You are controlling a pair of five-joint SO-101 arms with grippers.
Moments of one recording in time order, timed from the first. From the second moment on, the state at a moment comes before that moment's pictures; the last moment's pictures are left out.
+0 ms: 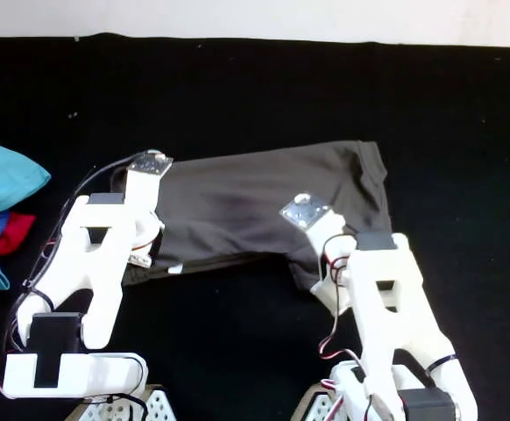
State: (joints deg) left arm -8.0 -1.7 44.2 50.9 -21.7; right arm -9.1 -27.3 56.5 63.3 39.3
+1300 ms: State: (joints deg) left arm -8.0 -1.5 44.1 50.9 -21.7; right arm -8.0 -10.1 26.4 69.5 42.1
